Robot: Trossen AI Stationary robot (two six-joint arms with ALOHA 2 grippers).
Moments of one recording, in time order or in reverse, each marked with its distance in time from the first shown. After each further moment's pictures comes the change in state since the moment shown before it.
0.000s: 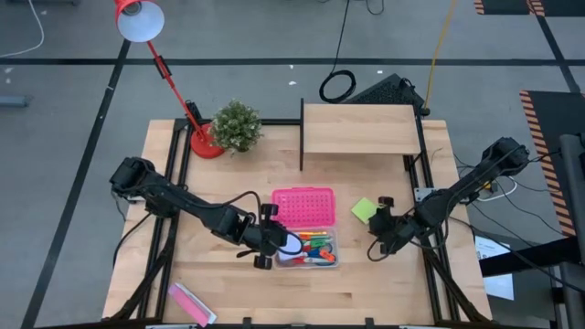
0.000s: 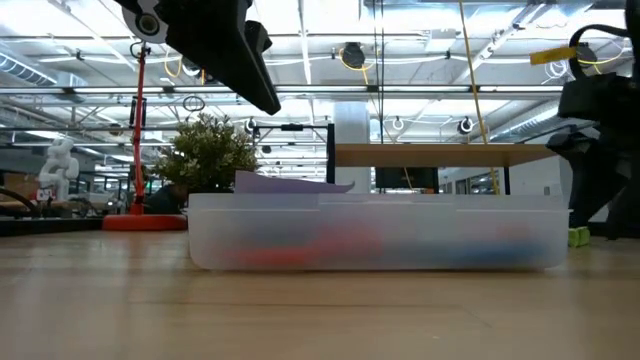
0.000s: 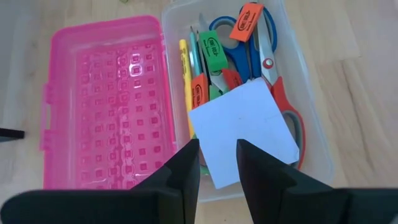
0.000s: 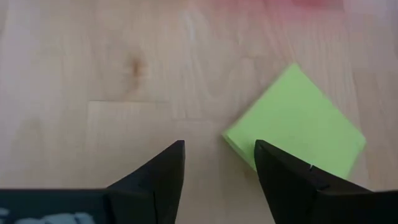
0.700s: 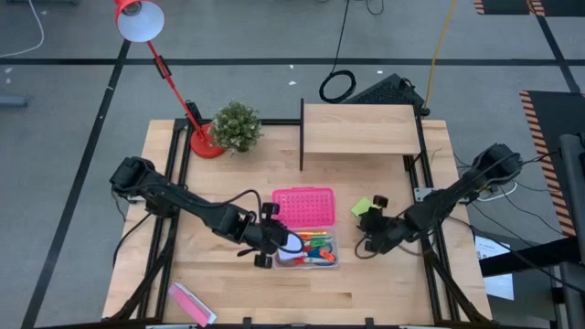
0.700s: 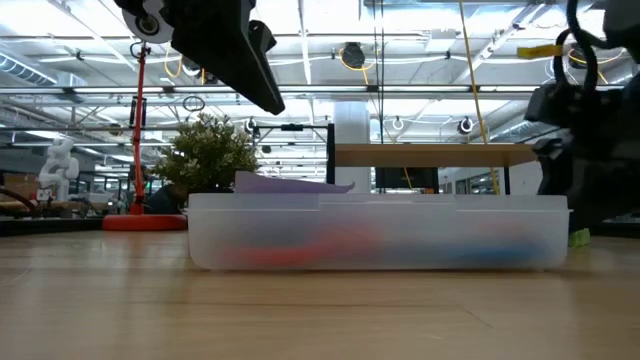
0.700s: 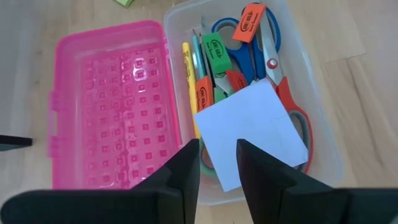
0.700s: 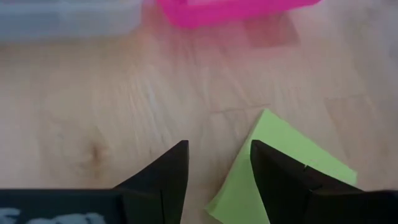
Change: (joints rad) left arm 0.009 0.000 0.000 0.008 0.001 0.042; right arm -0.049 0.178 0.011 0.216 0.158 0.093
